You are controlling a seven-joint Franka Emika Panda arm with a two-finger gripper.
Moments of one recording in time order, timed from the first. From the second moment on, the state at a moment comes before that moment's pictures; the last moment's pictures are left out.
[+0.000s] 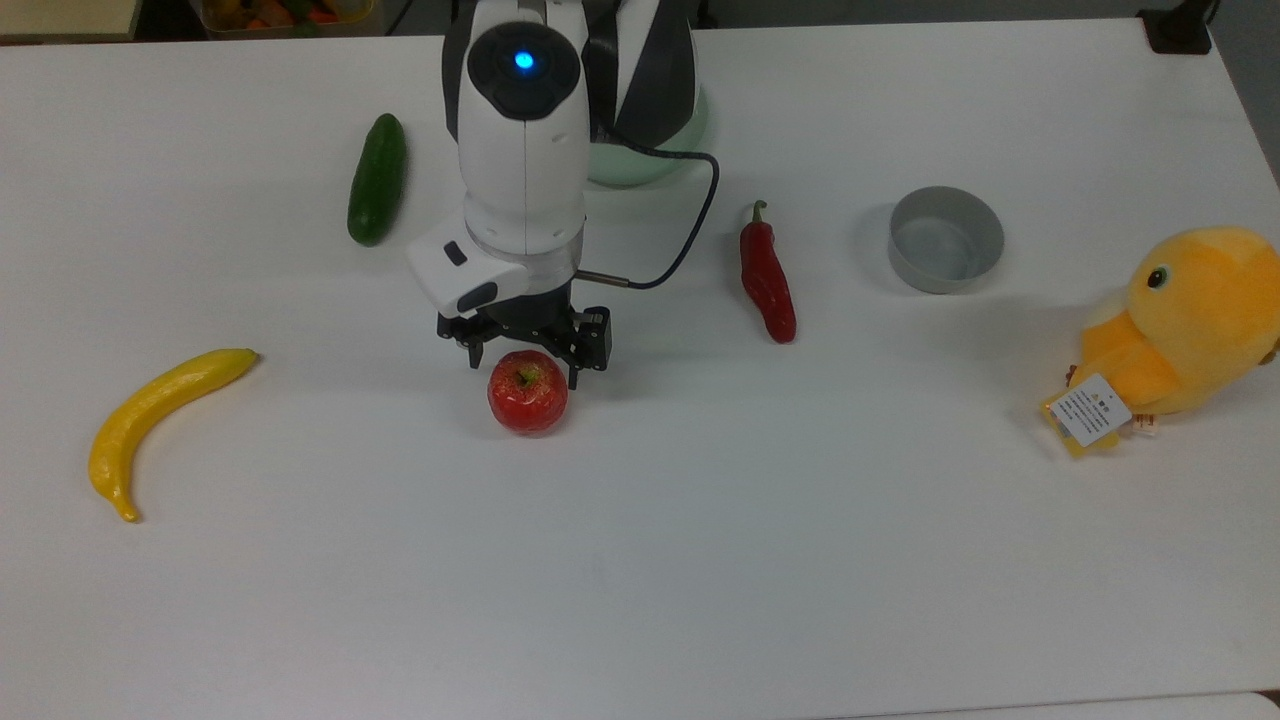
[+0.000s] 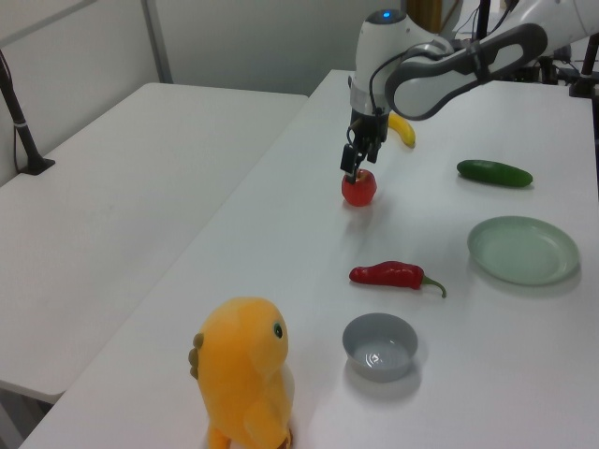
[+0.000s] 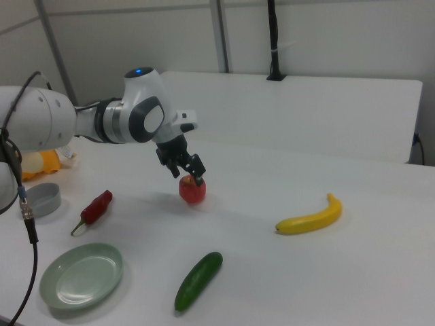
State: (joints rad) arm 0.14 0.53 -0.07 -1.54 -0.09 2.23 0.26
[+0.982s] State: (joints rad) arm 0.13 0.46 -0.01 -1.56 -0.17 2.23 0.34
